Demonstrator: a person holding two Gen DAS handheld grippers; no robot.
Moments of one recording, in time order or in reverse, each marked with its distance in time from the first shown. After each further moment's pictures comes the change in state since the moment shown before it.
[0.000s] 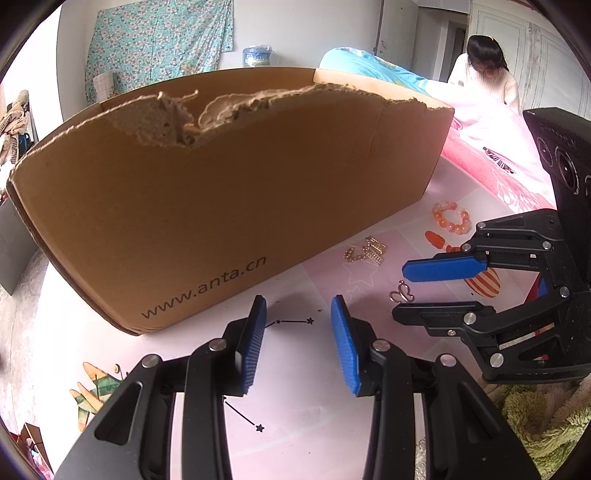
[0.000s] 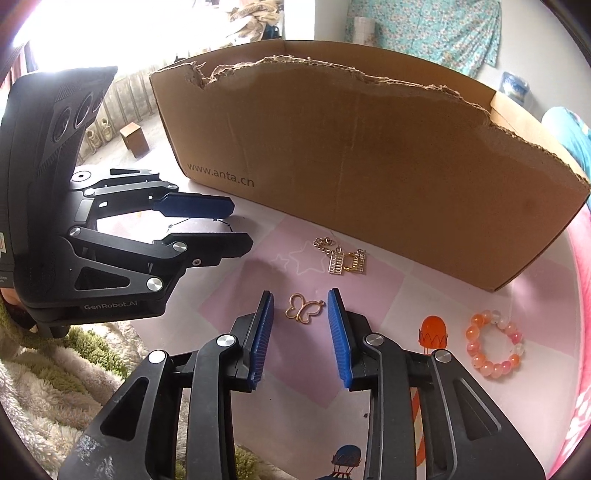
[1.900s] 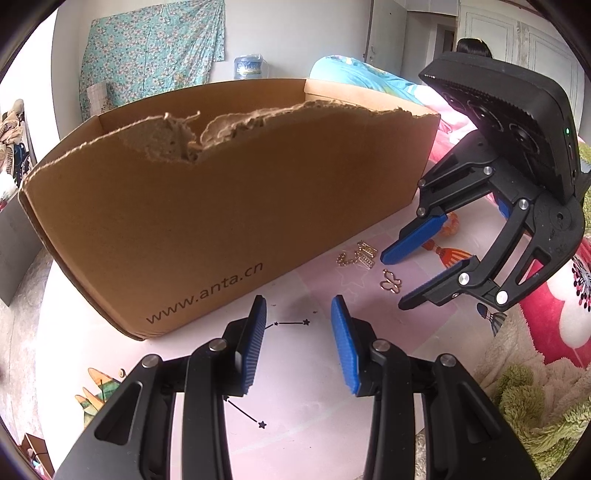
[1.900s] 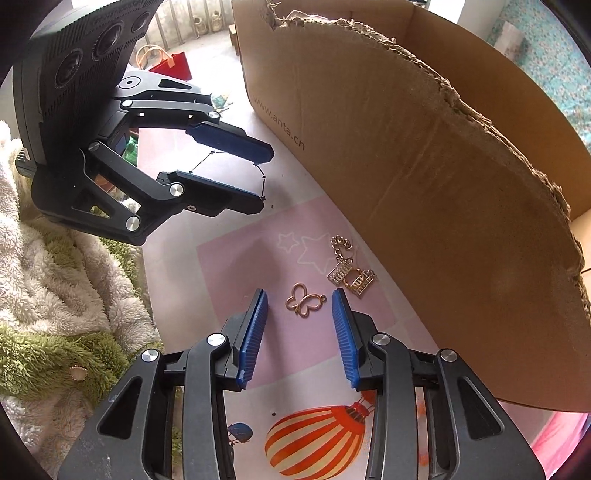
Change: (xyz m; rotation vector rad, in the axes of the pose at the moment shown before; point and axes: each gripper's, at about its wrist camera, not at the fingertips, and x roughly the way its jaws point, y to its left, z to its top) left arm -0.012 0.002 -0.006 0.026 -0.041 -0.022; right arm 0.026 -0.013 0.043 -0.469 0.289 0.223
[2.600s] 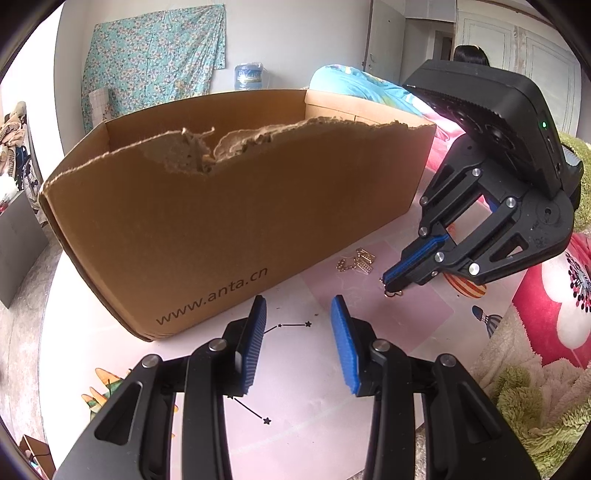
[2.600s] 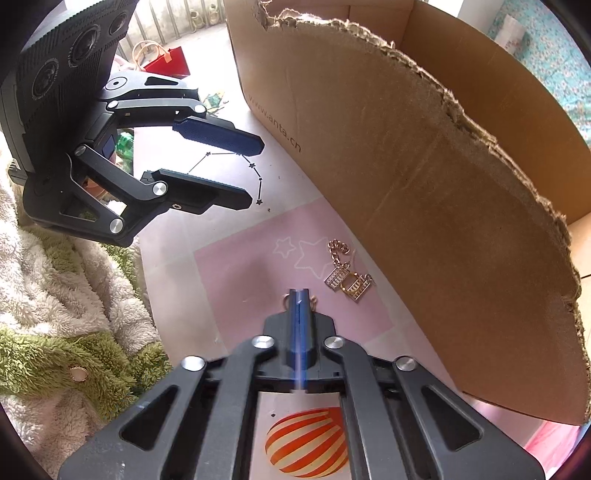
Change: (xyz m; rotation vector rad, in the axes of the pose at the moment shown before) left arm -0.015 -0.002 -0.006 0.004 -0.034 -0.004; right arm -0.007 -0.011 0.004 0.047 0.020 -0.001
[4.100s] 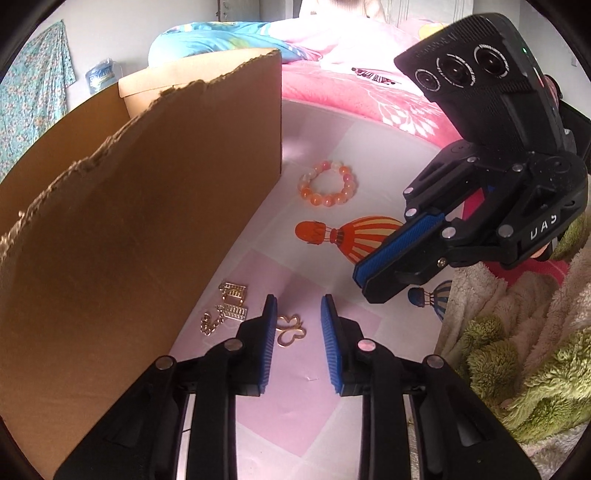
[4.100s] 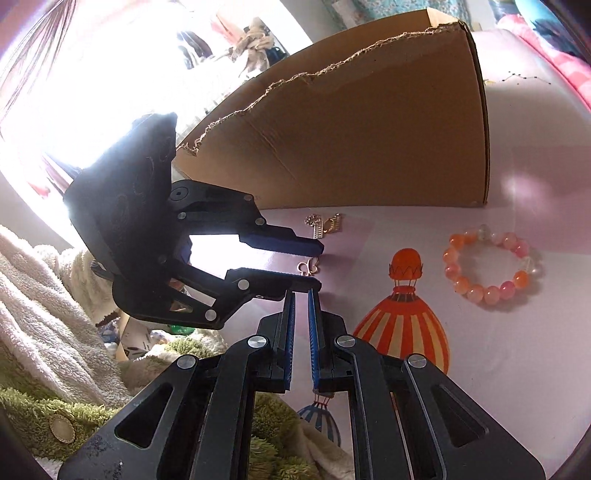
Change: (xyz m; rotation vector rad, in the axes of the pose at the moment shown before) left arm 0.056 -0.065 0.045 0.410 0.251 -0.325; right arm -0.044 -0.060 -0.174 0.696 -0.482 0.283
